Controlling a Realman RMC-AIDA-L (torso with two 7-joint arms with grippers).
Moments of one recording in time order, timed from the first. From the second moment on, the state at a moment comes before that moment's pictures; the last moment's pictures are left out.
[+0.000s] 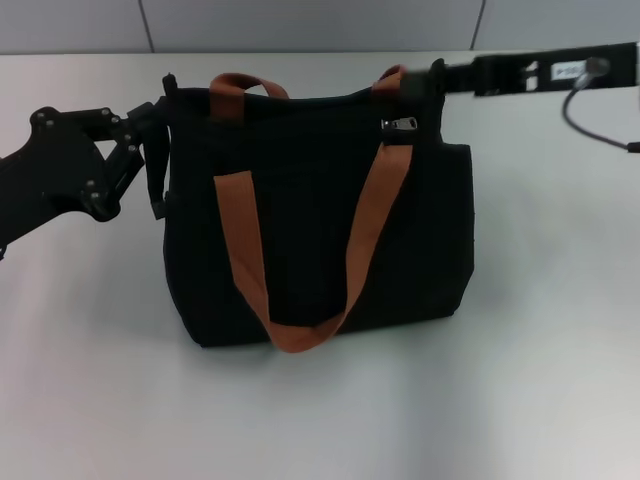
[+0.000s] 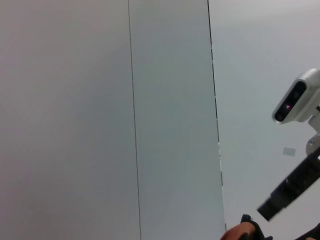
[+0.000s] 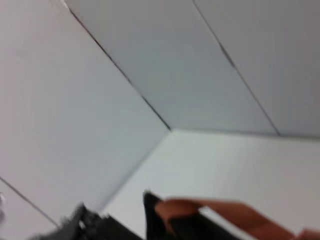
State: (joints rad) left arm -0.42 -2.05 0.55 0.51 1.66 1.70 -0.89; right arm 0.60 2.08 -0.91 -1.11 -1.91 -1.52 2.34
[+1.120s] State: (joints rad) left arm -0.39 -2.05 0.55 0.50 1.67 1.67 -0.97; right arm 0.37 2.07 -0.76 -0.61 -1.77 -1.94 1.08
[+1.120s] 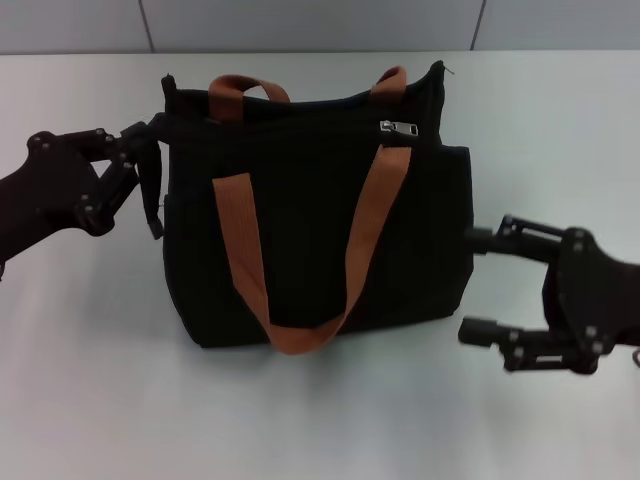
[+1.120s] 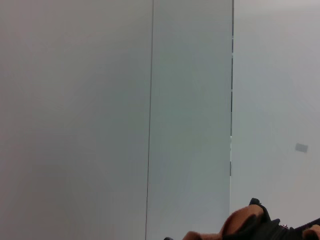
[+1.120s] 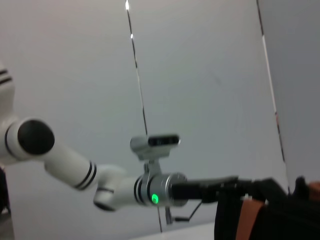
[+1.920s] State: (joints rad) left arm -0.35 -1.97 0.61 0.50 1.69 1.99 -1.12; right arm 0.40 2.08 -0.80 -0.51 -1.83 -1.82 0.94
